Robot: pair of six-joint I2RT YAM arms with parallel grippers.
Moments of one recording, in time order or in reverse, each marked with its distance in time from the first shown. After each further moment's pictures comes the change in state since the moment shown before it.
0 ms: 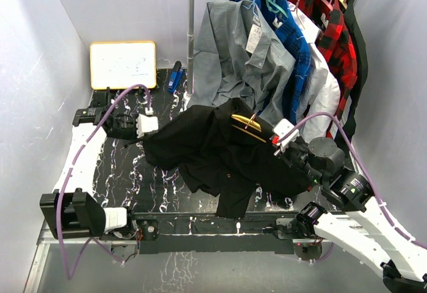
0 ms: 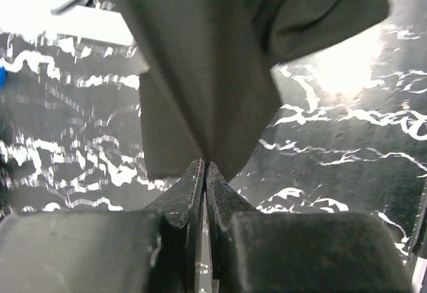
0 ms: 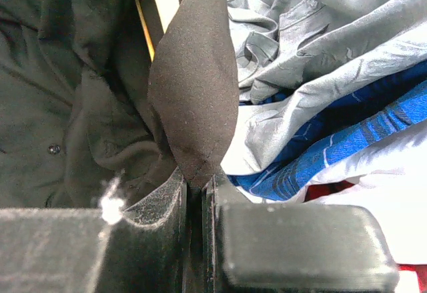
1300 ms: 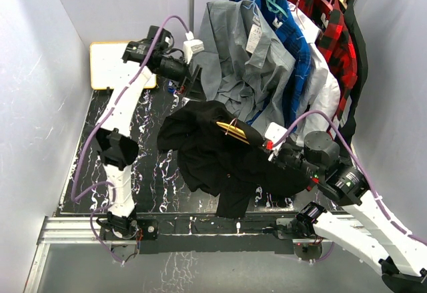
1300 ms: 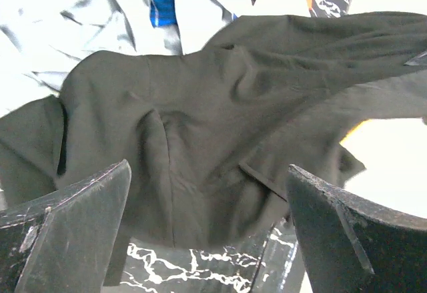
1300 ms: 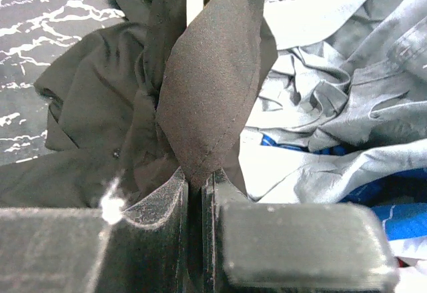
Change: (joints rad) left arm -0.334 0.742 1.132 -0.101 0.106 -1.128; right arm -0.009 0.072 0.016 0.010 -0.284 -0.031
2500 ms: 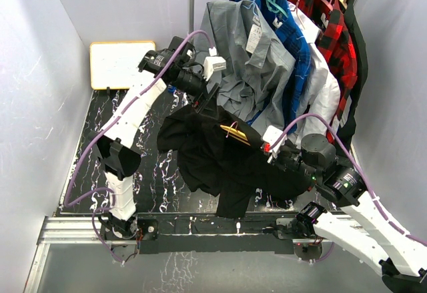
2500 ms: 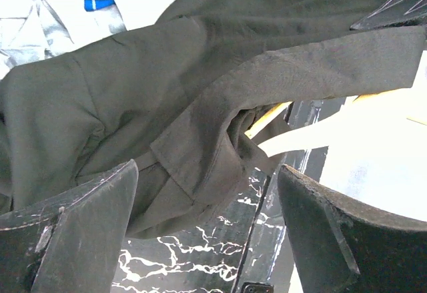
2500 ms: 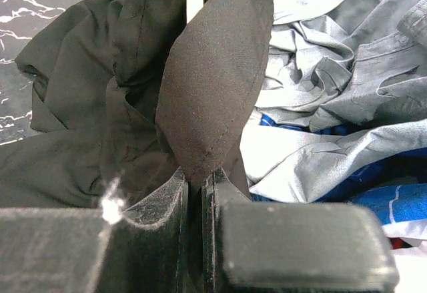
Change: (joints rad) left arm -0.179 -0.047 -0.085 -0.030 -0.084 0.008; right arm 0.000 -0.023 -0.035 -0.027 0.035 -0.023
